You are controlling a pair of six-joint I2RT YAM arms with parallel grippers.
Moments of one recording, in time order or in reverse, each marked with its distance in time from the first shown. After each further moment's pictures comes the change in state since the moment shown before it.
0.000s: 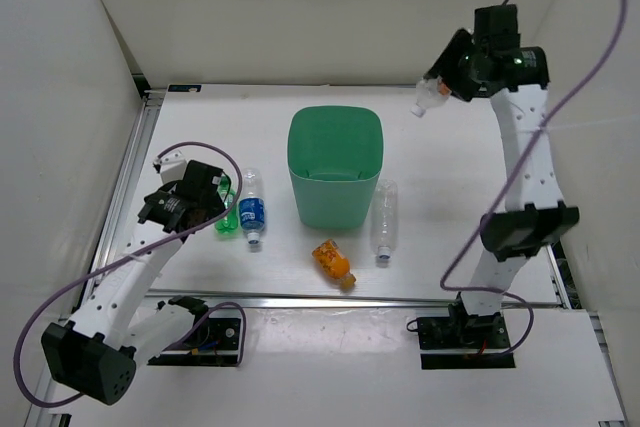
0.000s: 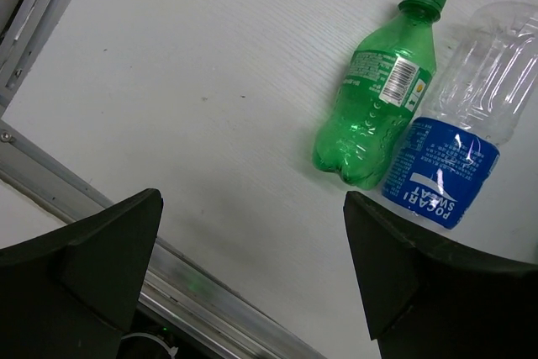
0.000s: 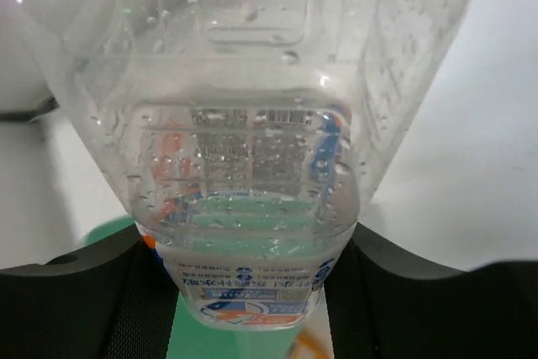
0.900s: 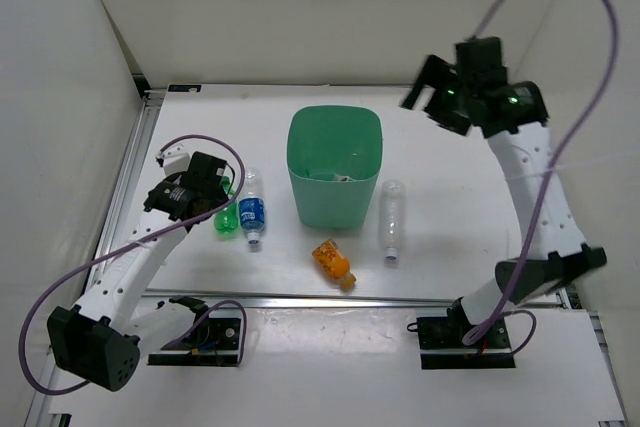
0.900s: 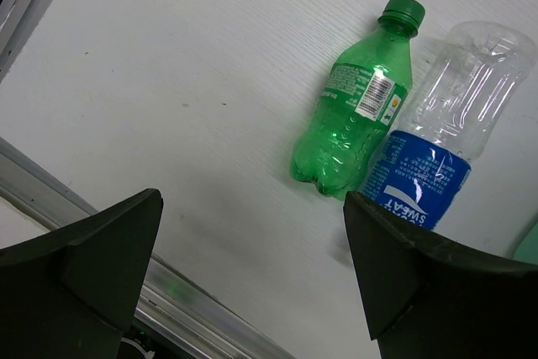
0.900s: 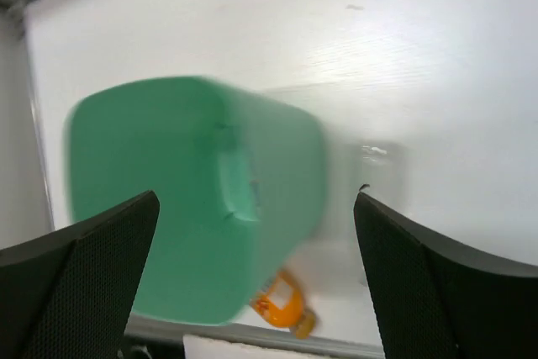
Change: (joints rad) left arm 0.006 0.079 0.043 0.029 0.012 -0.036; right arm 0.277 -0.259 -0.215 0.084 0.029 -0.046
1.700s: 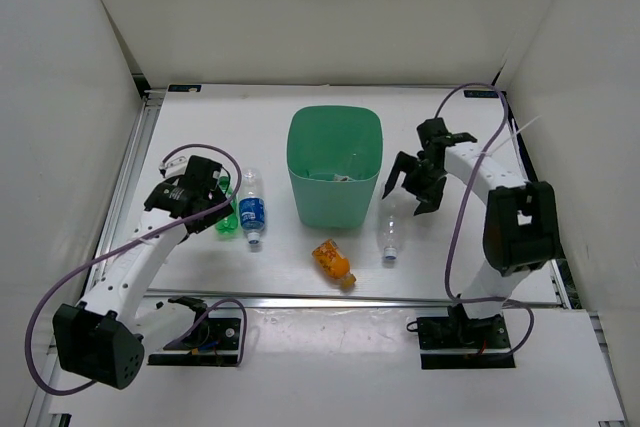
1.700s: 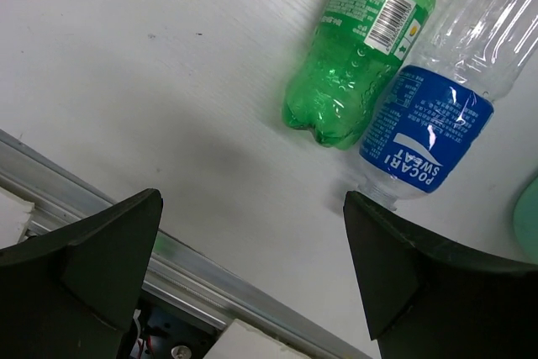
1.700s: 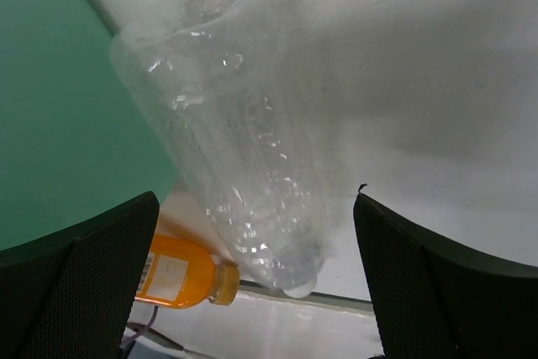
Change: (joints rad) left arm 0.062 0.017 -0.050 -0.026 0.198 -0.026; right arm -0.188 0.080 -0.839 0.275 -0.275 -0.006
